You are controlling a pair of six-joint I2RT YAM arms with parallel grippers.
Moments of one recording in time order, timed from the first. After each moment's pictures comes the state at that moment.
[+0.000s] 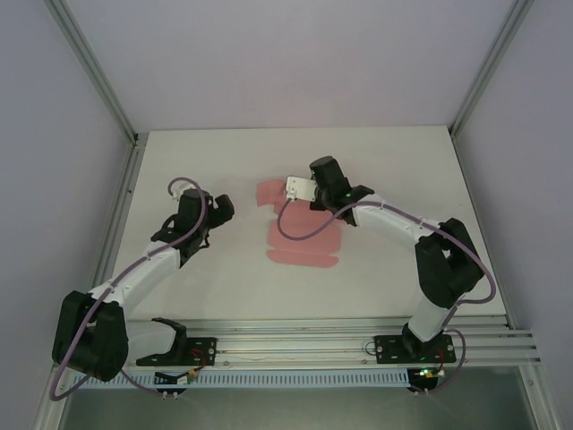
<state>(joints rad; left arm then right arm) -0.31 1.21 0.71 -0.16 -0.26 -0.63 0.63 1.70 1.22 -0.20 0.24 -1.07</state>
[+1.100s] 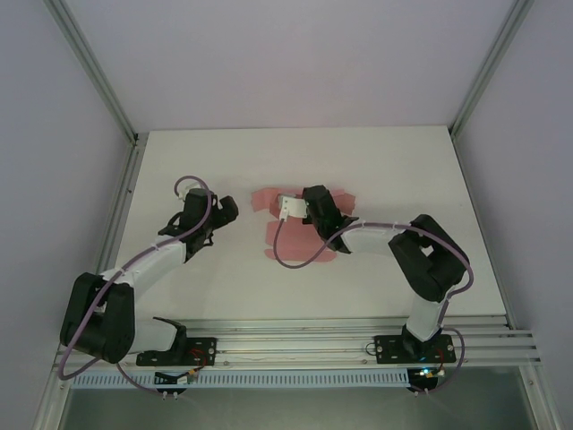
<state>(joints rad) -0.29 1.32 0.71 -0.11 -0.22 -0.65 0.73 1.79 0.92 0.41 0.40 -1.17</state>
